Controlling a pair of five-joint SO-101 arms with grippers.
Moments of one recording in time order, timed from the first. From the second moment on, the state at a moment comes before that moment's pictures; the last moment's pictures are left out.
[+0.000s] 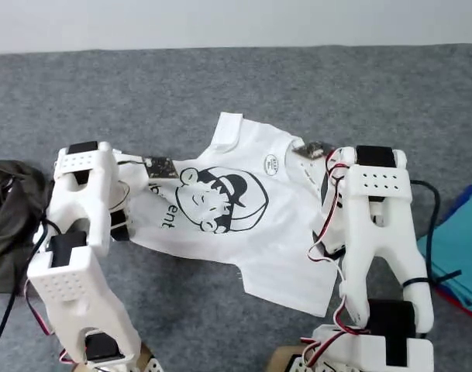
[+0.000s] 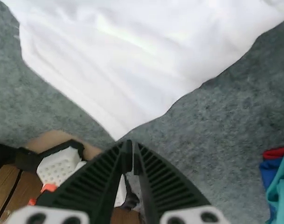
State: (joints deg) left arm -13.0 28.0 6.3 85.7 -67.3; right arm 0.4 -7.3 18.8 99.7 30.8
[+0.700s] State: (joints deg) left arm -10.8 24.2 4.7 81.1 -36.0; right arm -5.4 -43.2 46.0 96.9 40.8
